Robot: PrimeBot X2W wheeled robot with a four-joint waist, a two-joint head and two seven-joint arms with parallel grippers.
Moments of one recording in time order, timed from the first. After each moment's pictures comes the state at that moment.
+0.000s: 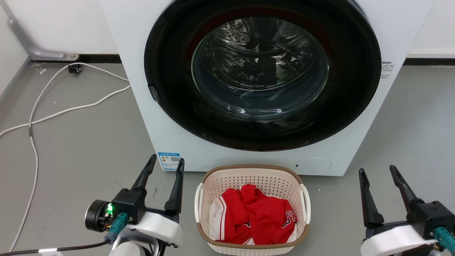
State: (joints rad) left arm -0.11 0.07 -0.13 0.19 -0.10 -0.12 -0.26; right arm 0.09 -0.05 -0.03 -0.08 0.01 0.13 -0.12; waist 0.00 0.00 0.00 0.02
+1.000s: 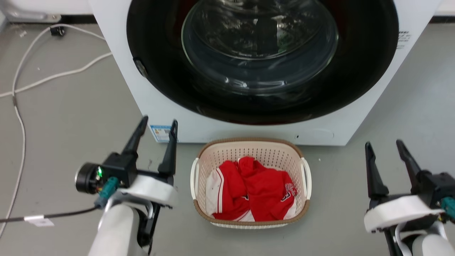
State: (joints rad) left arm -0.26 0.08 -0.10 0.22 -0.10 -0.12 -0.26; right arm -0.04 -0.05 -0.06 -0.02 0.03 0.13 -0.10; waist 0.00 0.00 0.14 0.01
